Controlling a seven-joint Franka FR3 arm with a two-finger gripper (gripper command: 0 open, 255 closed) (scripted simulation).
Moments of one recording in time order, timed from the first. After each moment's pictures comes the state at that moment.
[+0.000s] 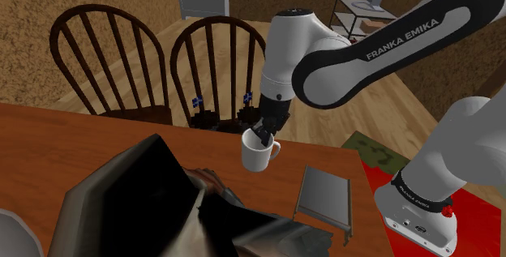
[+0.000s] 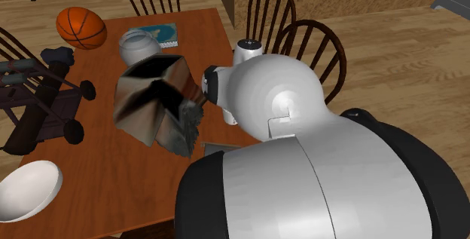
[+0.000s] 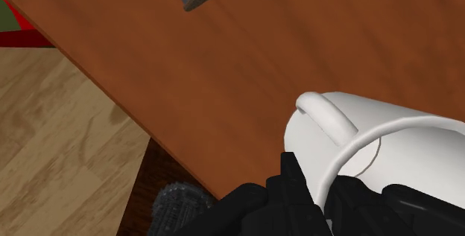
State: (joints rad) arm 0.10 -0.23 0.48 -2.52 0.21 2.35 0.49
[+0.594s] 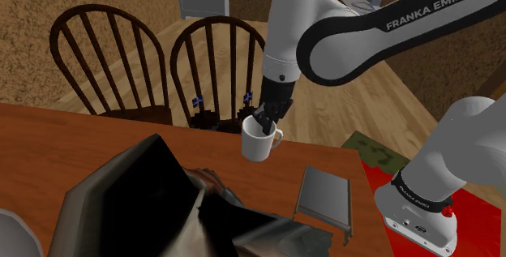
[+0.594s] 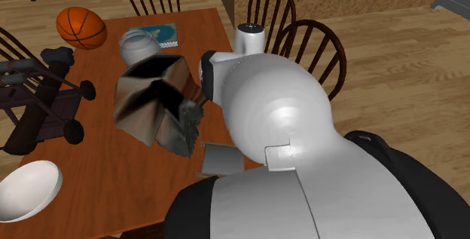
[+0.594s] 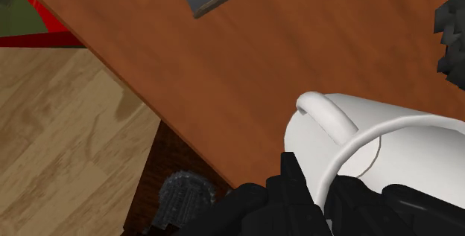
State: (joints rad) arm 0.11 -0.31 0.45 -2.46 0.23 2.21 0.48
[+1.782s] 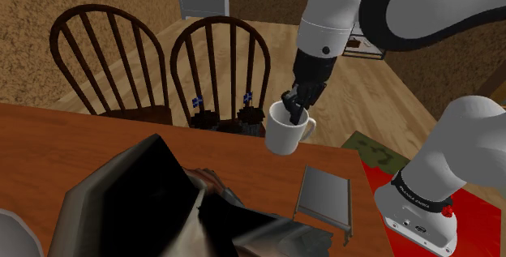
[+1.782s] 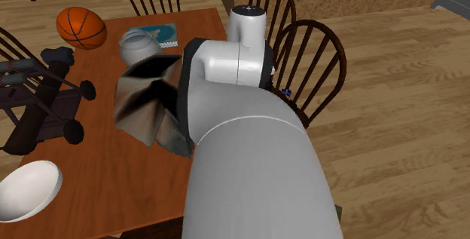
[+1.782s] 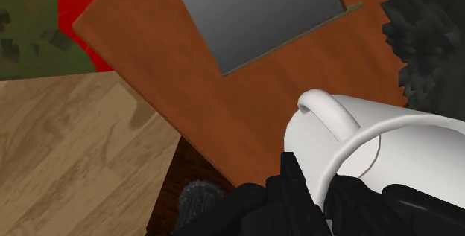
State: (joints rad) arm 0.17 -0.61 0.40 -2.50 0.29 1.95 0.46
